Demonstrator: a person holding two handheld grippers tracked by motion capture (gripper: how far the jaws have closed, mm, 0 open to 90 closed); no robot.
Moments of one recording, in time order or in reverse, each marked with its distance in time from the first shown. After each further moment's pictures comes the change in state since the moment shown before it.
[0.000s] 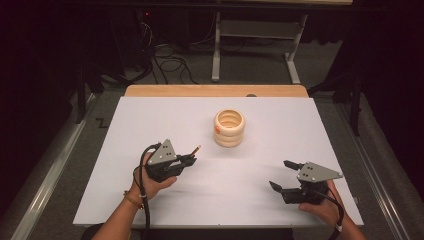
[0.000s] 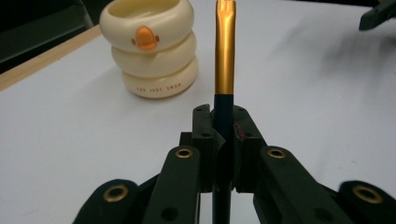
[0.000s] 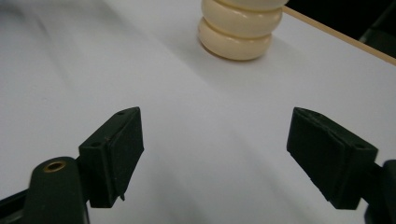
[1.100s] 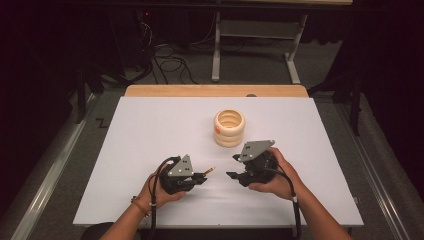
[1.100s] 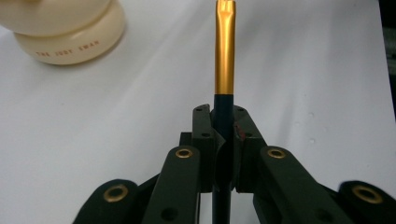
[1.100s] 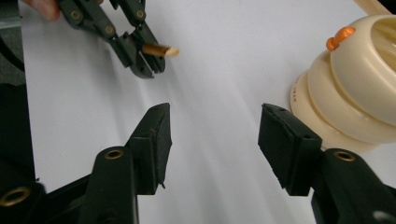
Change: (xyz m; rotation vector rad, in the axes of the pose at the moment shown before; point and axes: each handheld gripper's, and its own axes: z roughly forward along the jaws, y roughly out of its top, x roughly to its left) left arm -0.028 -0.016 0.030 0.163 -0.156 0.061; right arm 0.044 0.115 0.072 0.202 0.253 -0.197
